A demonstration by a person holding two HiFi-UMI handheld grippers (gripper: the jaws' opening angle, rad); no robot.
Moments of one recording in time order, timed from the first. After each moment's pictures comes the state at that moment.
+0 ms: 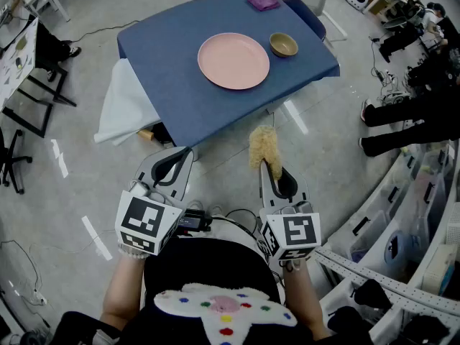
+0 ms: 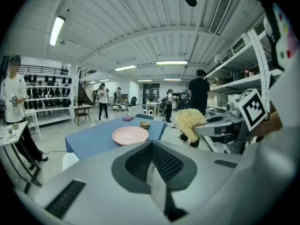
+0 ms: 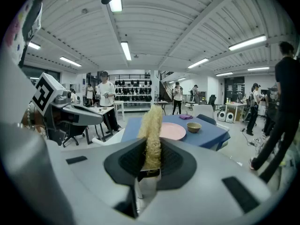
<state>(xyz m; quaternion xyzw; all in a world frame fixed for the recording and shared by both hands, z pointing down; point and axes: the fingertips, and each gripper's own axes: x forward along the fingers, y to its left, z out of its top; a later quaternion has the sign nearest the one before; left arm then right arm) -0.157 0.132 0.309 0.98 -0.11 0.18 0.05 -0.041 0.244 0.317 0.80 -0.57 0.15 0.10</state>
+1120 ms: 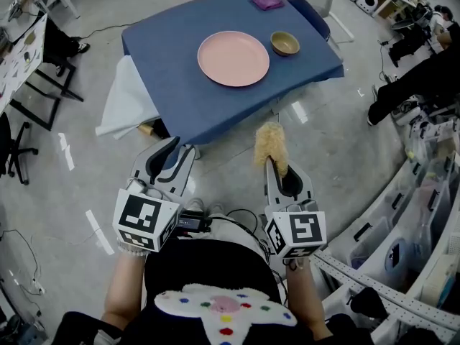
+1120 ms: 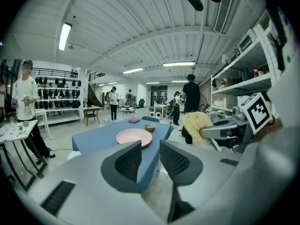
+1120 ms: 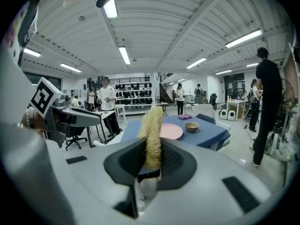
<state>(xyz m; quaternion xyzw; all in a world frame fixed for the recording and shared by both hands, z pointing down) -0.149 0.141 0.302 0.97 -0.16 0.16 0.06 -0.016 0.264 0.315 0.79 -0.58 0.15 0.08</state>
